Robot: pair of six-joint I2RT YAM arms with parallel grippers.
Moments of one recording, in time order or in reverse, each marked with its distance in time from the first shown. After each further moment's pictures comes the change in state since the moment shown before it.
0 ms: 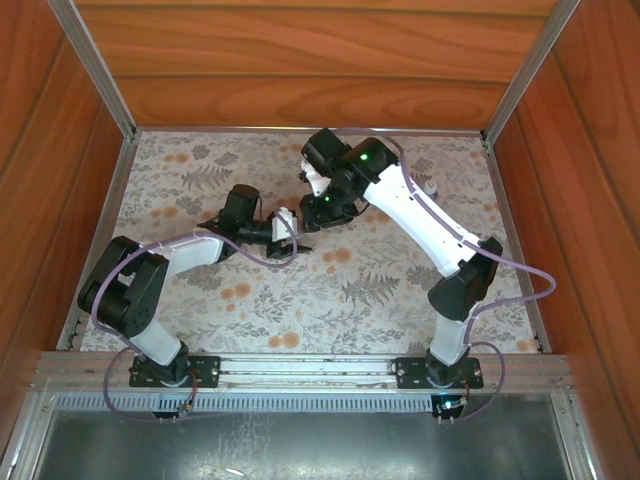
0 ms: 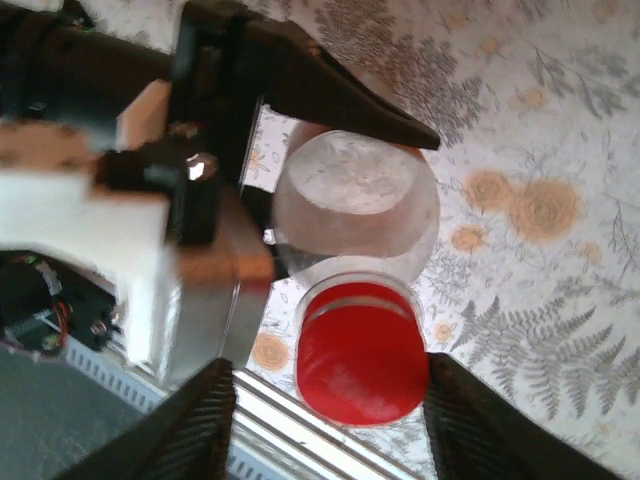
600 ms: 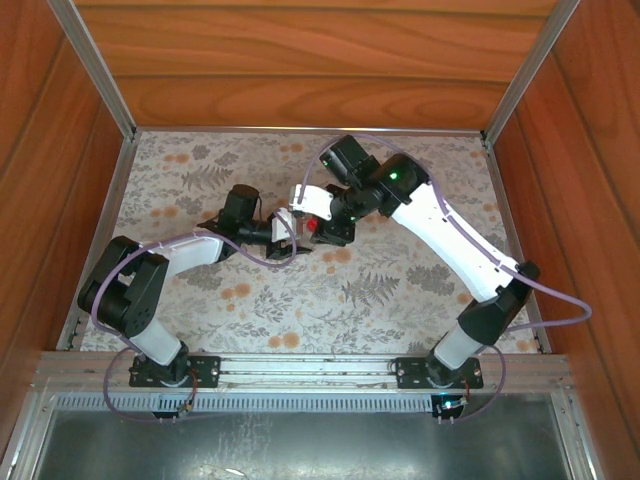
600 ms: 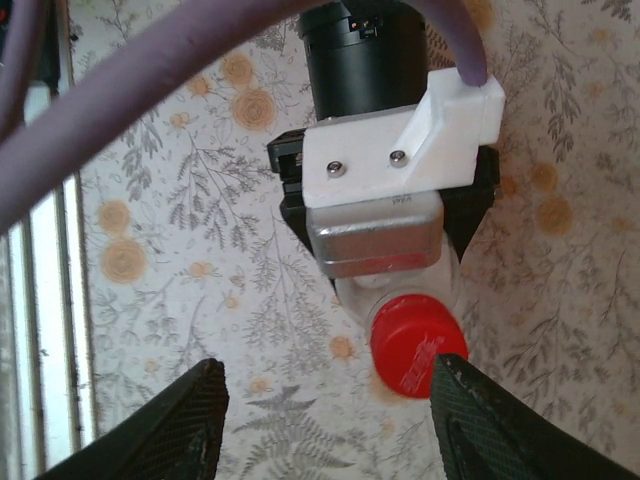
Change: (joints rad) left arm 0.001 0.000 0.000 -0.005 0.027 0.000; right arm 0.008 -0.203 -0.204 0.166 -0.062 -0.983
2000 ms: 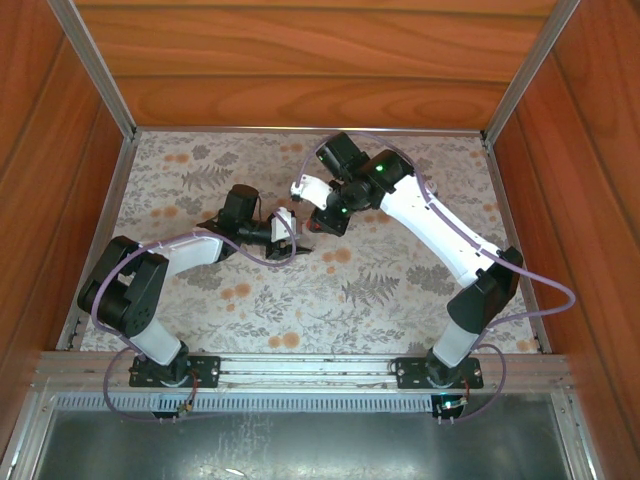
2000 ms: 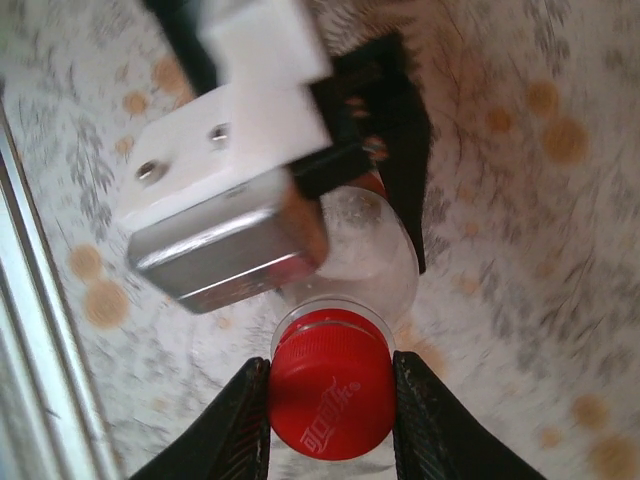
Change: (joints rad) left arm 0.000 0.000 0.000 -0.004 0.006 -0.010; right arm -0.059 0.087 -0.013 0.045 0.025 0.325
